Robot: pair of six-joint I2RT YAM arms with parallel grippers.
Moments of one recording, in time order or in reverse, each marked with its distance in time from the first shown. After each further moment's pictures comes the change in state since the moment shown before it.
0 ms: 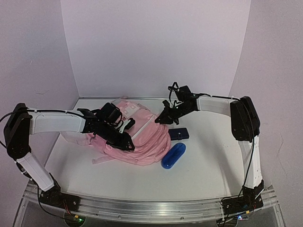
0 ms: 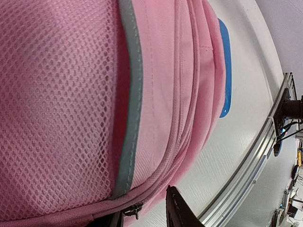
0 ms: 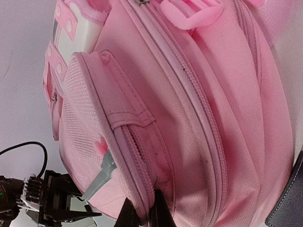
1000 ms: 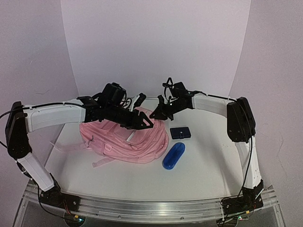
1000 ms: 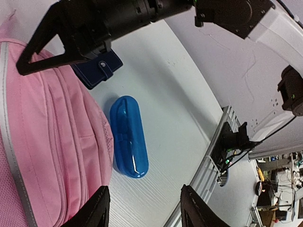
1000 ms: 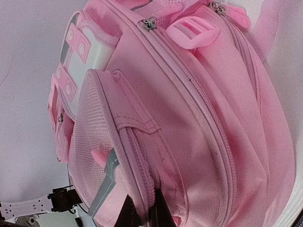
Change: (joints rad) left arm -0.041 0.018 0.219 0.161 0.118 -0.116; right arm 0.043 0.050 0.129 0.005 0.102 0.006
